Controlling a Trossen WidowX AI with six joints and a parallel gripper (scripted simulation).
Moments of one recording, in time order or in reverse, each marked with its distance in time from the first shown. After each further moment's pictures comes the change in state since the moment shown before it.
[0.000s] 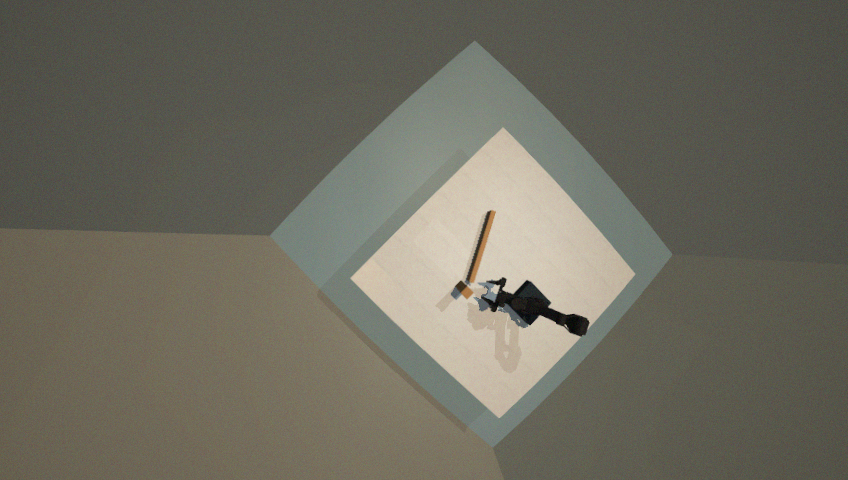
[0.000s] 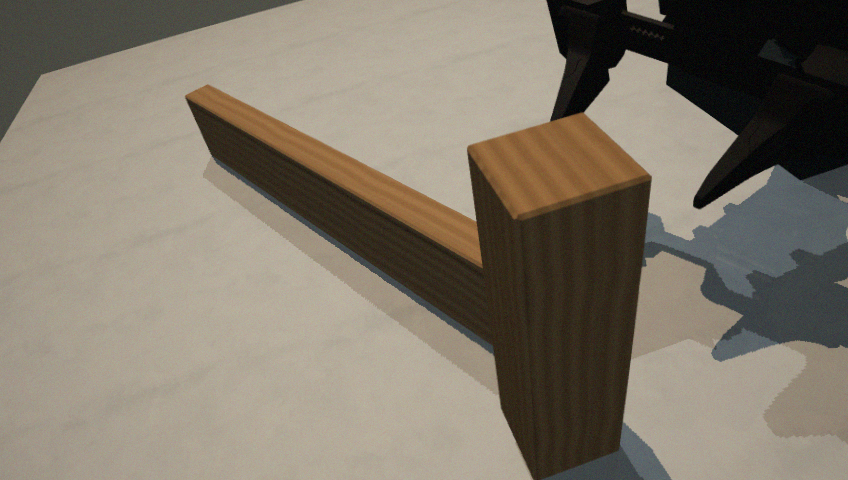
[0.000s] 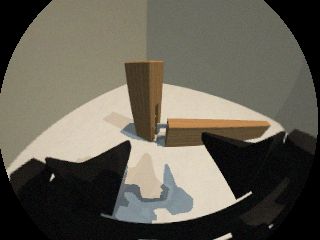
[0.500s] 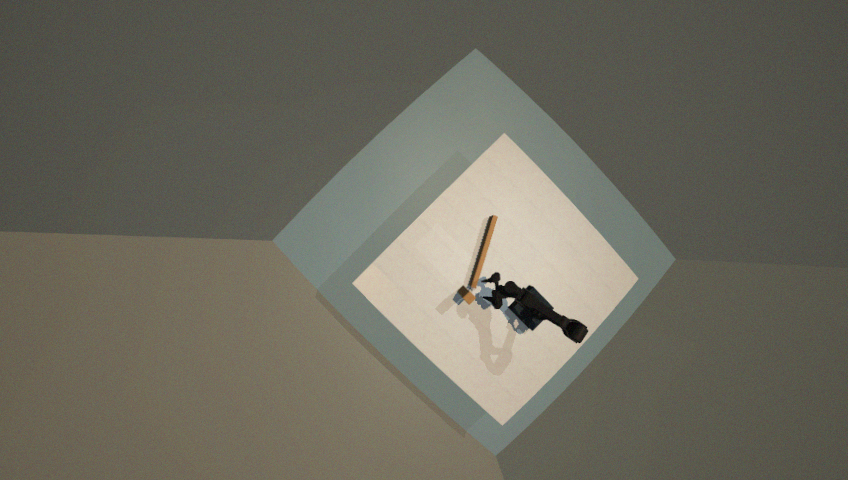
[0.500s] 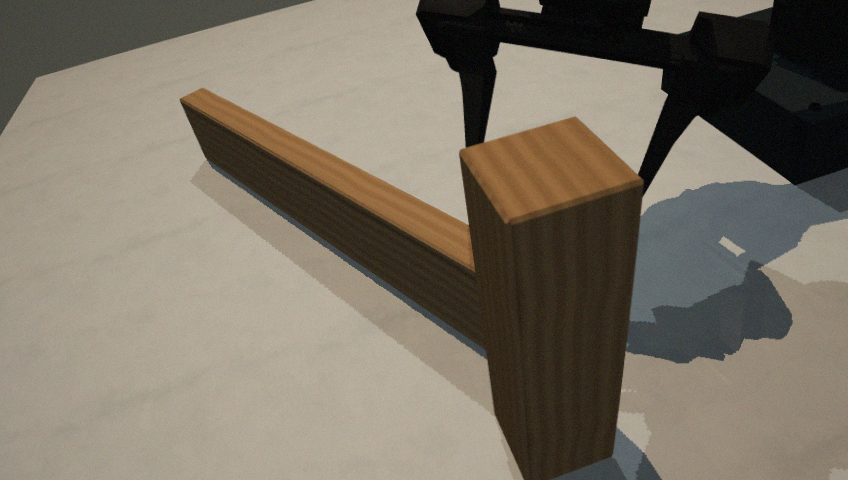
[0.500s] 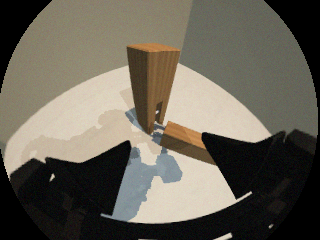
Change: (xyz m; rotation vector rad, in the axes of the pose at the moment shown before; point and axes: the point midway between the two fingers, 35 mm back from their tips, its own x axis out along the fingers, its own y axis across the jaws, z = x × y) arm 0.028 -0.033 0.021 -0.263 0.213 0.326
